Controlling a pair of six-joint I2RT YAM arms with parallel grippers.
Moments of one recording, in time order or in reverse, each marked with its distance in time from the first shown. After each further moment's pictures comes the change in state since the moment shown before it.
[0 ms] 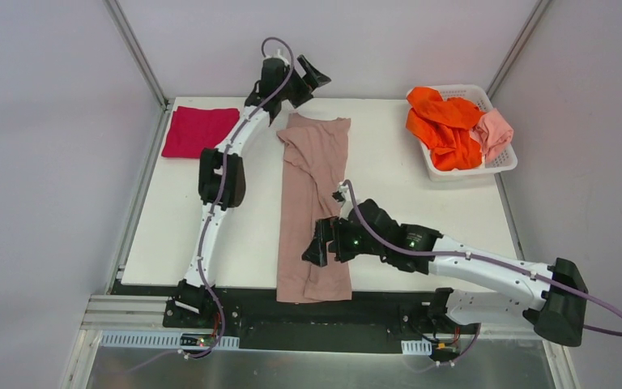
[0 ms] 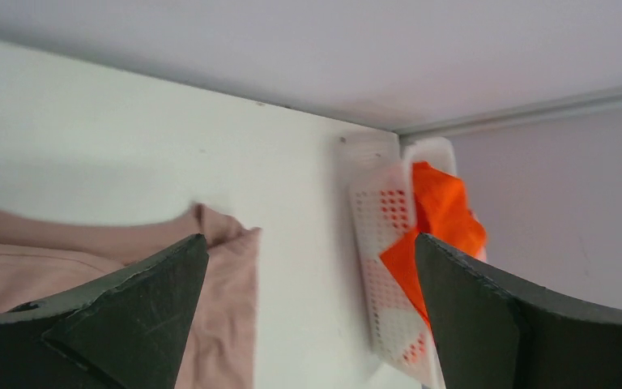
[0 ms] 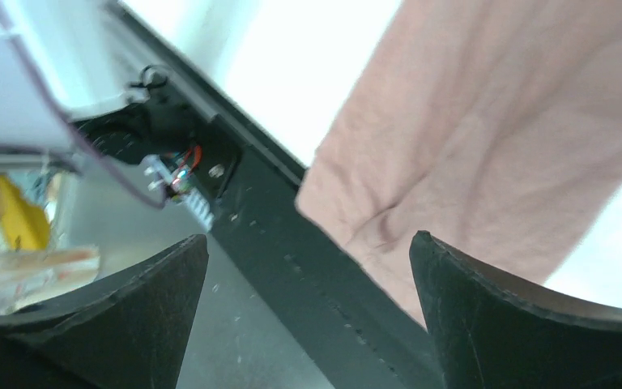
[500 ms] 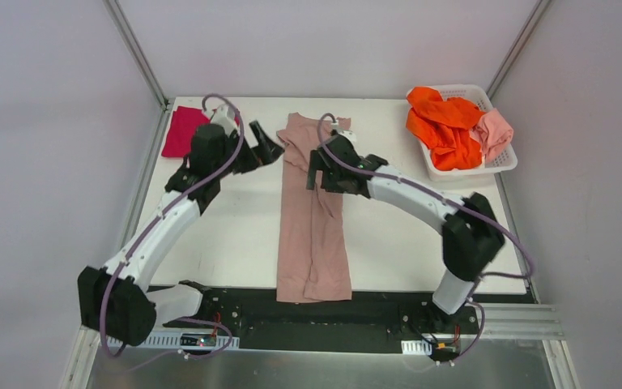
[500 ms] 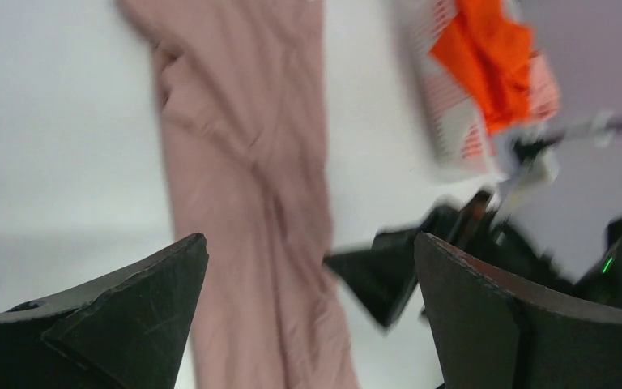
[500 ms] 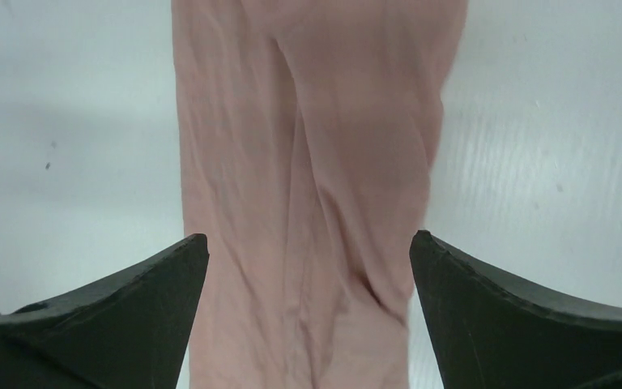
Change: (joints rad) left arm -0.010 -1.360 -1.316 -0.111 -0.108 0.344; right arm -0.338 0.539 0.484 -0.232 0.319 -0.053
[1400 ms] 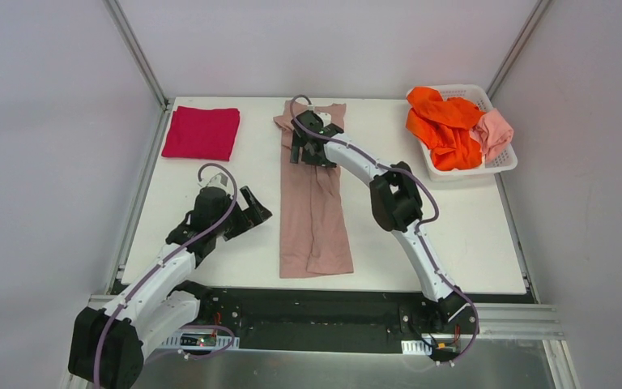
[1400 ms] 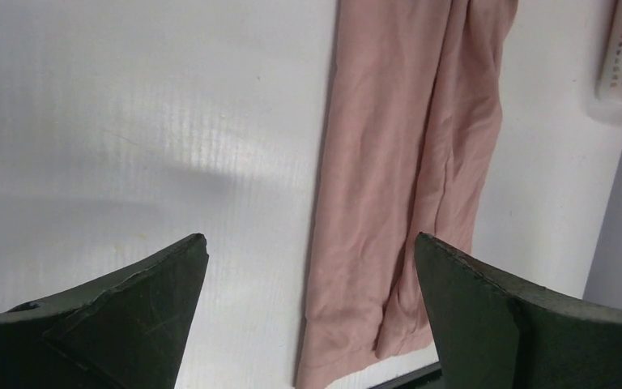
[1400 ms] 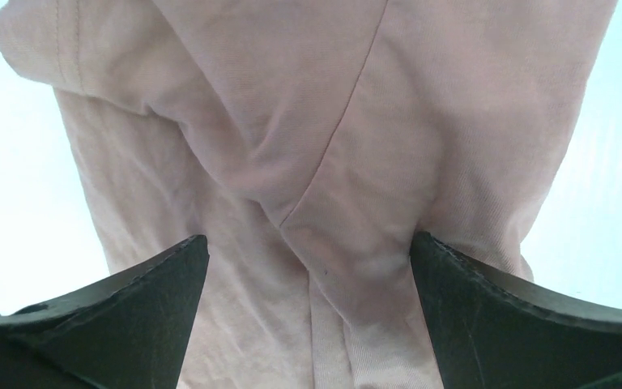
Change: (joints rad) left arm -0.006 -0.413 -0.687 -0.054 -0.123 -0.139; right arm -0.094 0.865 0.949 -0.239 0.092 -0.063
